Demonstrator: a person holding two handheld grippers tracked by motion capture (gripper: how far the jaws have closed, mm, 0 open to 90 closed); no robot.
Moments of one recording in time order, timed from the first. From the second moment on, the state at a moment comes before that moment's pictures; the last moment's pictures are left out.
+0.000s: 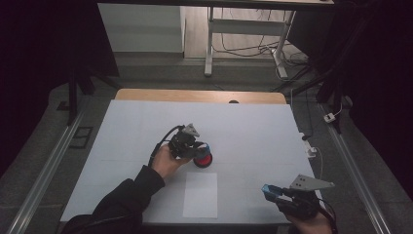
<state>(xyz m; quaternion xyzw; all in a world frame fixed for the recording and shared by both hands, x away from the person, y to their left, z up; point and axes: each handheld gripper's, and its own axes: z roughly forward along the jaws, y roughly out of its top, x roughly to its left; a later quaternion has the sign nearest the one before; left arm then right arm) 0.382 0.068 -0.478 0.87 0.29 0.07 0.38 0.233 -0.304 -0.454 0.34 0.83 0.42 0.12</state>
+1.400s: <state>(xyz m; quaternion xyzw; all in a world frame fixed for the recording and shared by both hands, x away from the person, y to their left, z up) 0.341 0.084 -0.451 0.88 0.27 0.04 0.39 0.233 -0.304 -0.454 0.34 0.83 0.42 0.12</state>
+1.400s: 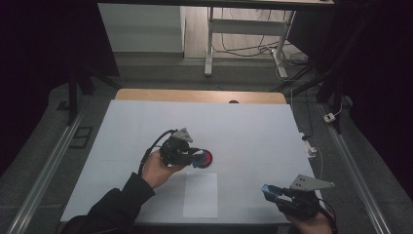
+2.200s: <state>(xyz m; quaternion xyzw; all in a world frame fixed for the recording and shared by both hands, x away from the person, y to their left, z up) 0.311 0.090 -0.453 0.87 0.25 0.05 0.41 0.233 -0.303 -0.454 0.34 0.83 0.42 0.12</state>
